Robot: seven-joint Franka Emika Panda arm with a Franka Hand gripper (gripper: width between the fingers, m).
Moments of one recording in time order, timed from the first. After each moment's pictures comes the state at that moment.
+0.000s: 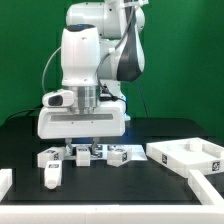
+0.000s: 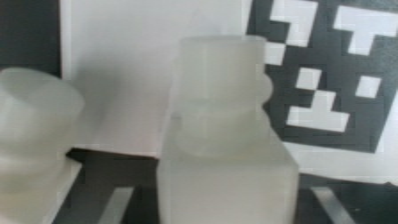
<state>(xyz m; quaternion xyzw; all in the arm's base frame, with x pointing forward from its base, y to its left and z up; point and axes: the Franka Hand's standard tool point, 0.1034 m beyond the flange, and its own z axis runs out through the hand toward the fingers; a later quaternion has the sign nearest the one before) 0.375 -0.074 0.009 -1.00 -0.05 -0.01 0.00</state>
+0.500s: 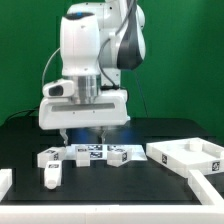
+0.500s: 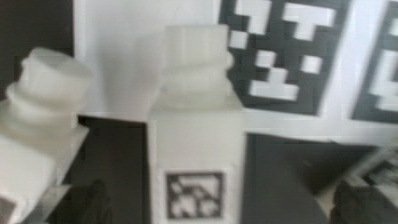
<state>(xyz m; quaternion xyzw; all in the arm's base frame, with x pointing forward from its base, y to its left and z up) 0.376 -0.063 0.047 -1.00 -0.05 0.01 0.02</state>
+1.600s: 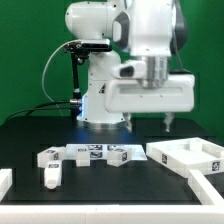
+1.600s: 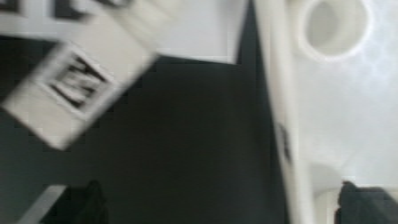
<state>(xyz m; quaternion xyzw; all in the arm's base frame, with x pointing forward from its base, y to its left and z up) 0.413 0.088 0.069 -1.00 -0.07 -0.01 0.01</state>
